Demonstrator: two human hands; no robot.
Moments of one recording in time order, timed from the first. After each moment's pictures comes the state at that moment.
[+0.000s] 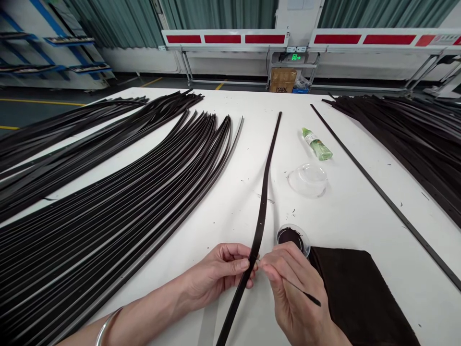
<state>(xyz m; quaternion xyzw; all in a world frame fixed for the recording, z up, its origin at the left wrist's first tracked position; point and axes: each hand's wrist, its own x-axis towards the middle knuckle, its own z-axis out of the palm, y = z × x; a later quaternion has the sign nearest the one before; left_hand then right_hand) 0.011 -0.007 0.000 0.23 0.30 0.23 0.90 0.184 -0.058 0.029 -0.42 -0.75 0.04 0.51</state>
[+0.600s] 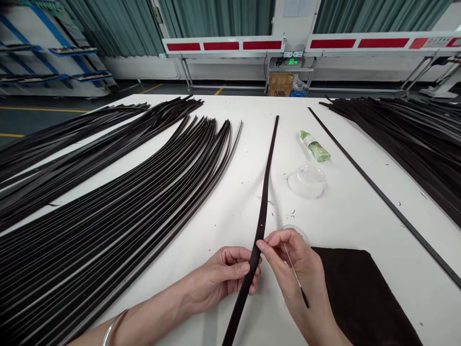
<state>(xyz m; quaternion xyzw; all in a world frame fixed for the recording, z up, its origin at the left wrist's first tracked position) 0.012 -0.008 0.005 0.25 0.25 0.22 0.91 0.184 -0.052 0.023 -0.63 -0.47 0.32 0.53</state>
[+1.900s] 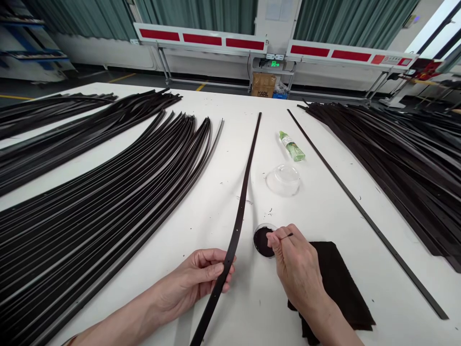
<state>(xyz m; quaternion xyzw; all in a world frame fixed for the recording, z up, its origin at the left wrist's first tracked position) 0.011 -0.003 0.010 0.25 0.33 0.21 0.89 0.239 -0.050 0.008 -0.61 -0.72 -0.03 0.34</state>
